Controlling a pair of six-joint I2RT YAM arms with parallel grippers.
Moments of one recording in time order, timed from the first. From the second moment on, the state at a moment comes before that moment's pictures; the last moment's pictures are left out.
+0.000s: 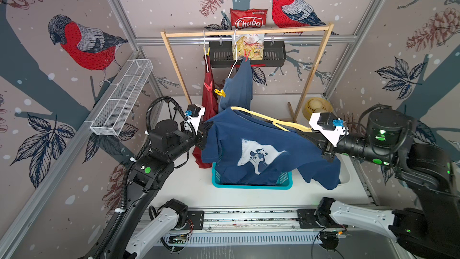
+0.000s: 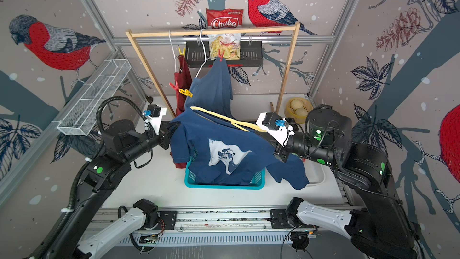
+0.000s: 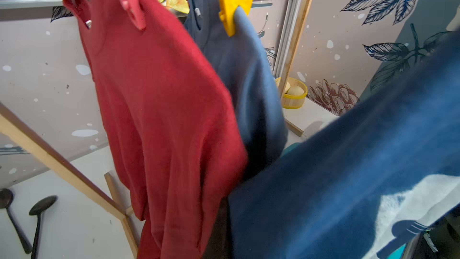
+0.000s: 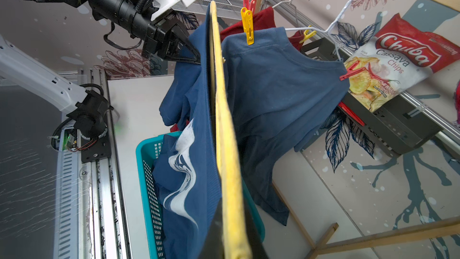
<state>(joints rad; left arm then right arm) -0.40 0.79 1.09 -0.53 0.23 0.00 0.92 0.98 1.80 -1.15 -0.08 -0.39</state>
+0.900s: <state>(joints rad) -0.76 0.86 1.13 -0.38 0.44 0.01 0.92 1.18 1.98 -0.99 -0.14 -0.43</state>
